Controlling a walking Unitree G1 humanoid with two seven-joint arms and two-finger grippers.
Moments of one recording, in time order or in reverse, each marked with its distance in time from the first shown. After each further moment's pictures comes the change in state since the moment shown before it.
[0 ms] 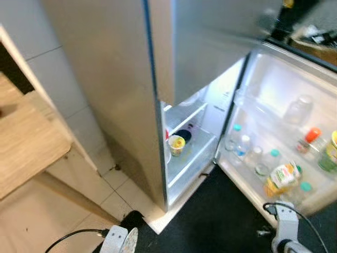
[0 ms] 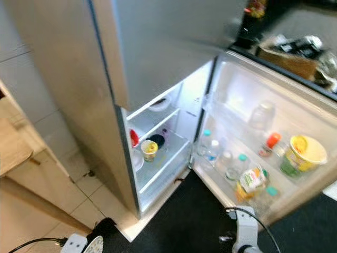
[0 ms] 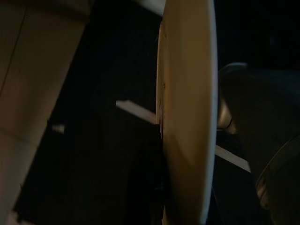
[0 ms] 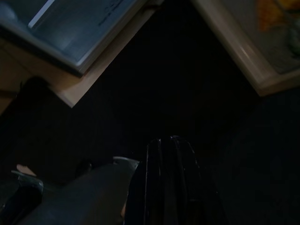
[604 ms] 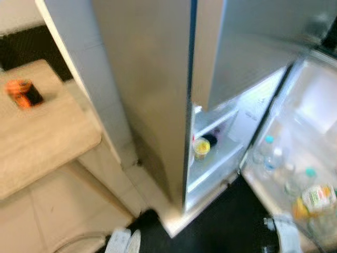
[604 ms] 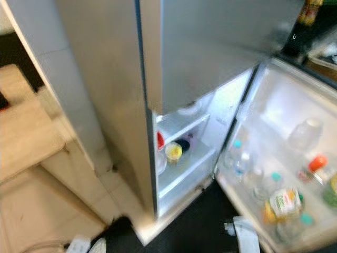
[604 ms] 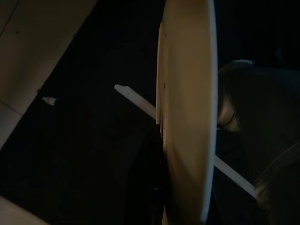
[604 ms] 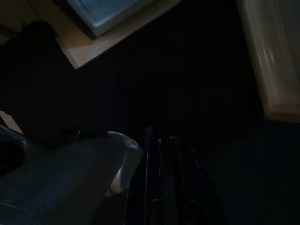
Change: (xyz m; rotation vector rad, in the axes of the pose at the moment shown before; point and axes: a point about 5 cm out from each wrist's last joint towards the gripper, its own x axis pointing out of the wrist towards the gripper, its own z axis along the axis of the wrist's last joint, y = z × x) left arm 0.000 -0.004 -0.006 -0.039 0.029 -0.003; right arm -0.004 0.009 -0.023 -0.146 0.106 0.038
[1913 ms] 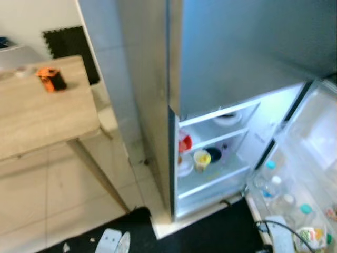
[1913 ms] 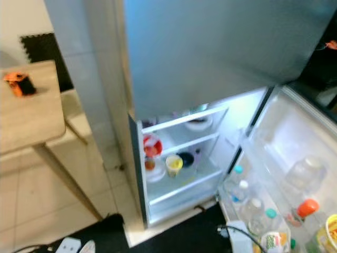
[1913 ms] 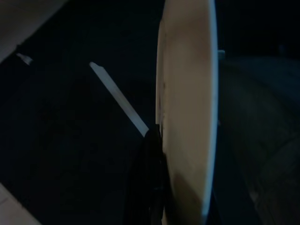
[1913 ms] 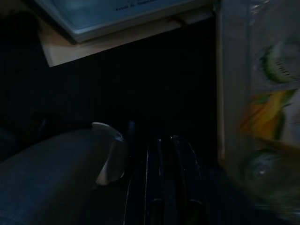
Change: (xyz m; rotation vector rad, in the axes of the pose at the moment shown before) left arm -0.002 0.010 0.001 -0.015 0.013 0.034; right arm 0.000 -0.002 0.002 -0.049 -0.012 -0.051
